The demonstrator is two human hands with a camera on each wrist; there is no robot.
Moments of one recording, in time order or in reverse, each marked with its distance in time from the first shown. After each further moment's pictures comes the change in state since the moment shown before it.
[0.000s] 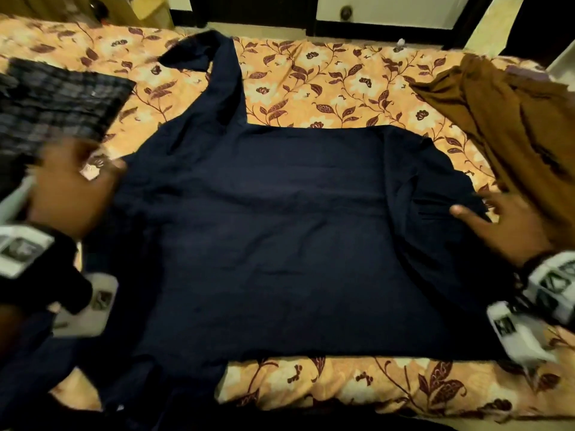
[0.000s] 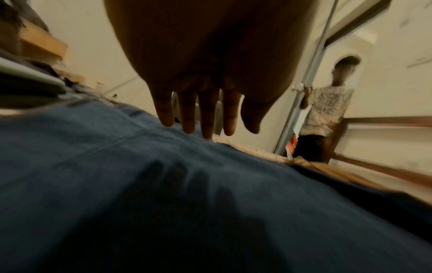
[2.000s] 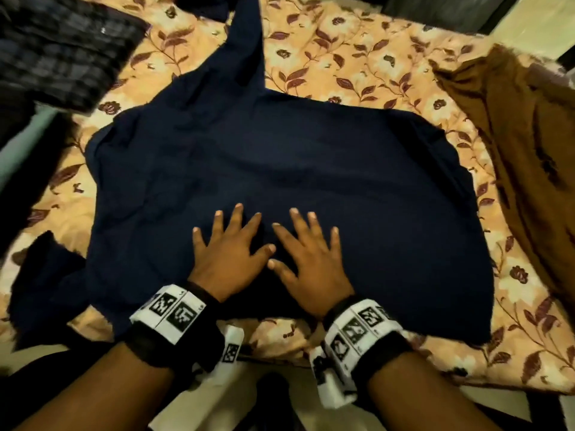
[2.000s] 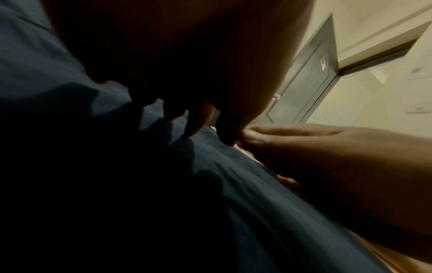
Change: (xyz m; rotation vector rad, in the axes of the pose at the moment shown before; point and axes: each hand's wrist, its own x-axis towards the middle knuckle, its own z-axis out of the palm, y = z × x) left_hand -0.145 0.207 0.052 0.265 -0.793 -0.148; right_hand -0.159 -0.180 0.123 -0.265 -0.483 -0.519
